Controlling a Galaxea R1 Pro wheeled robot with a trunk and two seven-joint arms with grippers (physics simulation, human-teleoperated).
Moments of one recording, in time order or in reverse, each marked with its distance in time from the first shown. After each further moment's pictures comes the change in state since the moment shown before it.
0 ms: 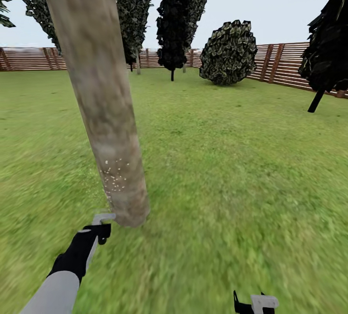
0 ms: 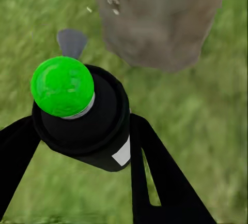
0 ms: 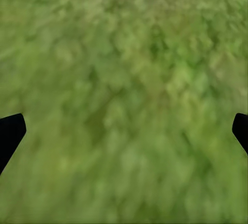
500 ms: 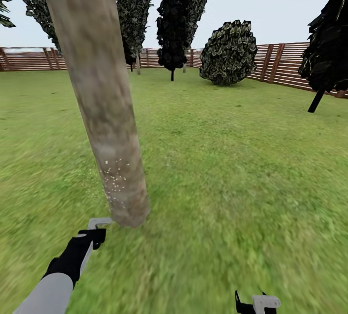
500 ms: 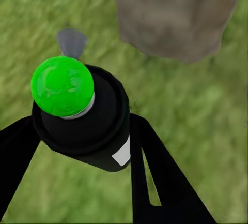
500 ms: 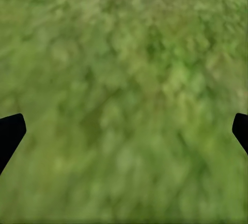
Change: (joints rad) left arm -0.001 0.048 -0.010 0.078 0.002 -0.050 0.018; right arm 0.000 -0.009 0.000 0.000 0.001 0.000 0.002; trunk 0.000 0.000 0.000
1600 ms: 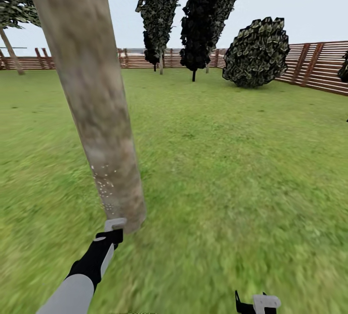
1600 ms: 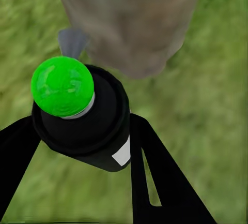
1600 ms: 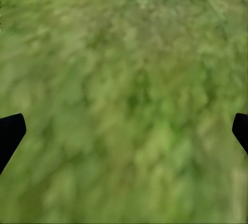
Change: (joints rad) left arm 0.000 -0.123 -0.012 0.046 0.099 -0.079 0.133; right arm 0.000 0.000 0.000 -0.002 -0.001 0.000 -0.002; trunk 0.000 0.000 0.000
